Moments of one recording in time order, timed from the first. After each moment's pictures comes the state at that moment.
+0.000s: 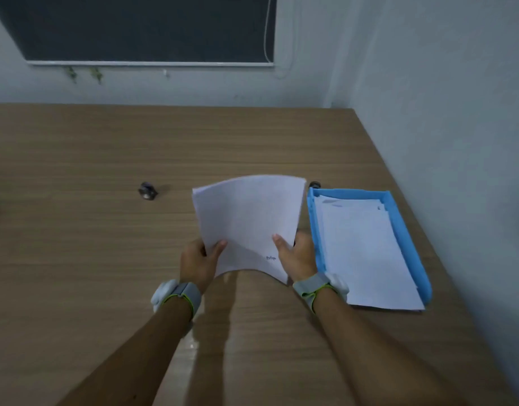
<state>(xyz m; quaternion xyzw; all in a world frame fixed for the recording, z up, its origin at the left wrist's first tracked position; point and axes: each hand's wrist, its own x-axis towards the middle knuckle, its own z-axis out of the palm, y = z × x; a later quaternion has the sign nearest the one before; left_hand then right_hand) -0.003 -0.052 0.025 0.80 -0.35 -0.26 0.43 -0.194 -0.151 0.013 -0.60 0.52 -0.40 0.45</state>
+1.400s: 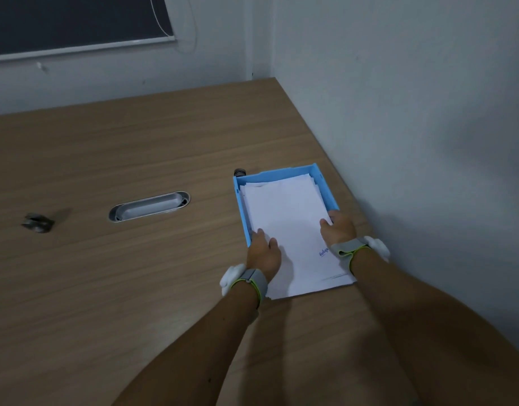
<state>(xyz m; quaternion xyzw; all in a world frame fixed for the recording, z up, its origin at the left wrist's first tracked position) -0.256 -0.183 0.016 0.74 -0.43 -0.45 0.25 -0.429 -0.269 -0.007 -0.52 0.77 -0.20 0.32</state>
